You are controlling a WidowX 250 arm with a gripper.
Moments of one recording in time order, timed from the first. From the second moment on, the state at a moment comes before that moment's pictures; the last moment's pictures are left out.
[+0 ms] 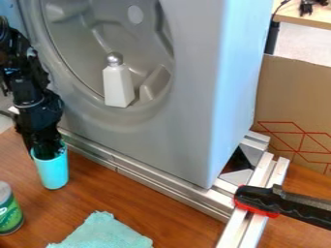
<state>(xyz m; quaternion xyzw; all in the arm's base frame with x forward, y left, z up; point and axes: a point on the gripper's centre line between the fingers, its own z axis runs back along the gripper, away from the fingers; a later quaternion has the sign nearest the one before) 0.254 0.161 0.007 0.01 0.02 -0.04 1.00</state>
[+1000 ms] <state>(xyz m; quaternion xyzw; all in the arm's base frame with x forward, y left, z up) 0.219 0.156 0.067 0.02 -0.02 0.00 1.00</state>
